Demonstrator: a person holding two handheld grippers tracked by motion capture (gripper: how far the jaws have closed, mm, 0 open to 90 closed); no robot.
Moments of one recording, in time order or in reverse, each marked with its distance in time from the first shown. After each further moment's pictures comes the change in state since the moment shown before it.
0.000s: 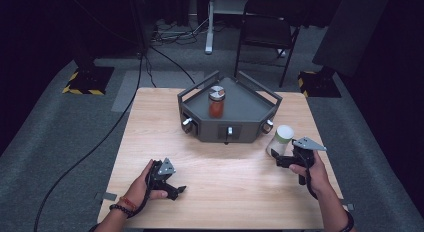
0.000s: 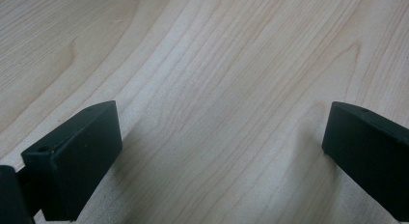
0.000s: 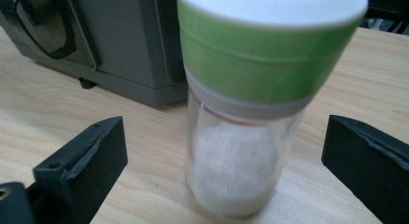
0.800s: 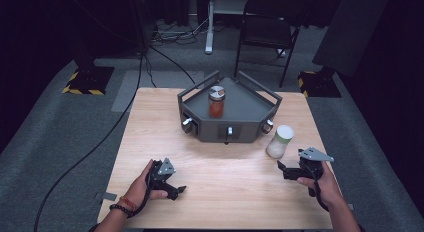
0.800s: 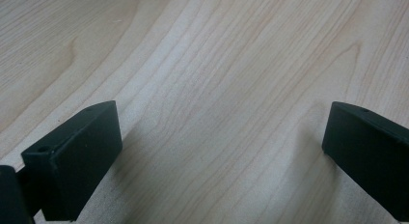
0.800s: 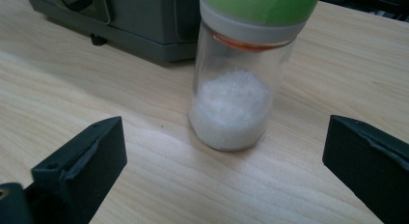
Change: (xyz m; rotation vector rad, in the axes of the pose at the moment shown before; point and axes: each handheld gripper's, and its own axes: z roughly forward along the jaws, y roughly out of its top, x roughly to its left) left arm 0.000 0.000 0.000 -0.001 0.000 -0.002; right arm 0.003 -0.007 -0.035 0.067 -0.001 -0.060
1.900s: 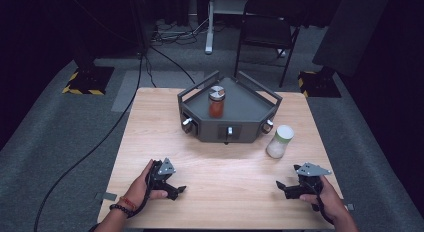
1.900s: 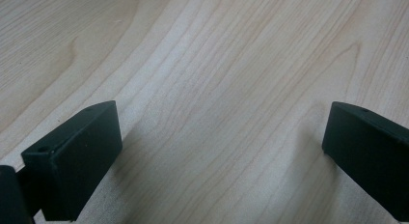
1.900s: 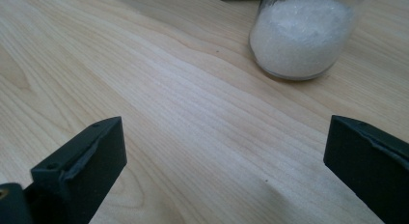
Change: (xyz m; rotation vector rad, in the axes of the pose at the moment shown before) left arm 0.000 0.000 0.000 0.000 -0.001 0.001; right arm -0.011 -0.028 -0.008 0.089 0.160 -0.089
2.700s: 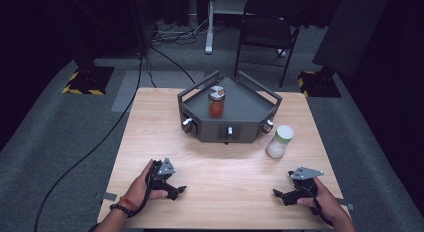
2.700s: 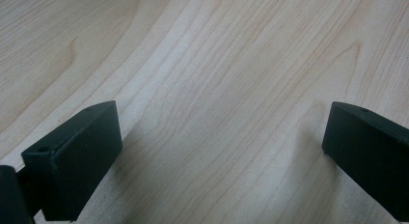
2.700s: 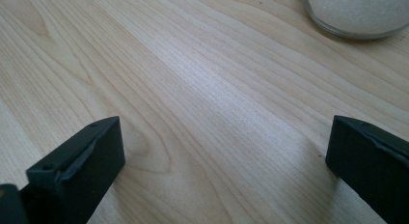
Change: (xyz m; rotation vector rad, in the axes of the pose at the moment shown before) left arm 0.000 0.000 0.000 0.000 0.000 0.001; right arm -0.010 0.001 0.015 0.103 0.108 -0.037
